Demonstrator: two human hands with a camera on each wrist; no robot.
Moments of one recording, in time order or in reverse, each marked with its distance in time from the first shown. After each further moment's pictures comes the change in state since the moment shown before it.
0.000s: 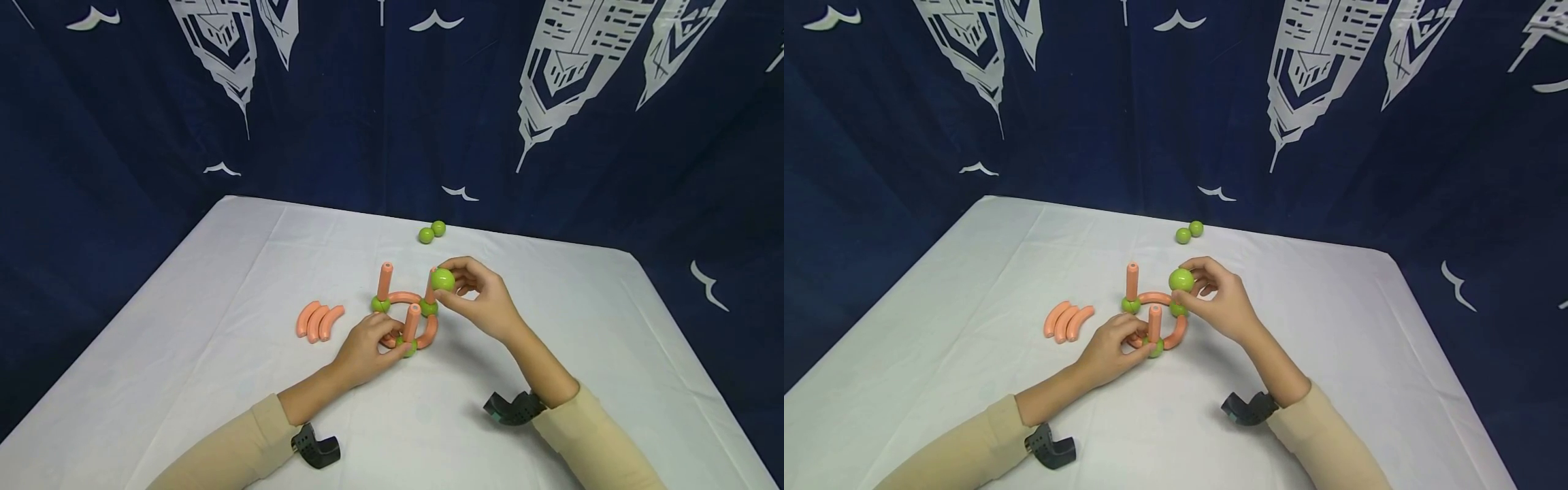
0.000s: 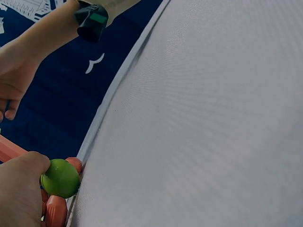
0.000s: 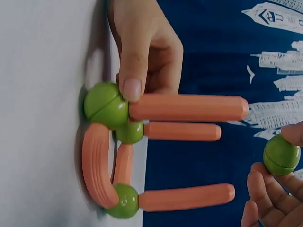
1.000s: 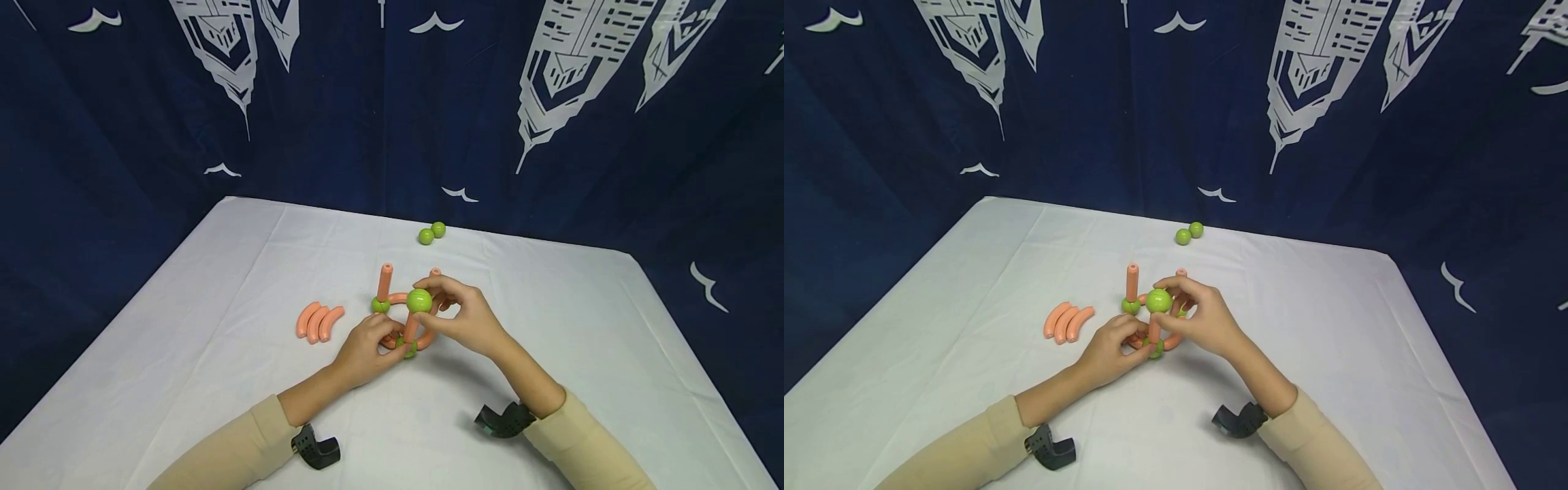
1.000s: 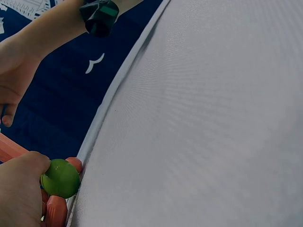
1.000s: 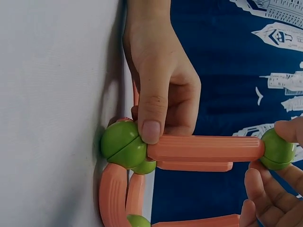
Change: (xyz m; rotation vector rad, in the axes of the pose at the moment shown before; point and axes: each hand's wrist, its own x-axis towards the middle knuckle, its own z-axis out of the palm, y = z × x) left_hand 0.000 -0.003 0.001 -0.023 0.029 0.034; right_hand -0.007 -0.007 0.024 -0.059 -0.090 -0.076
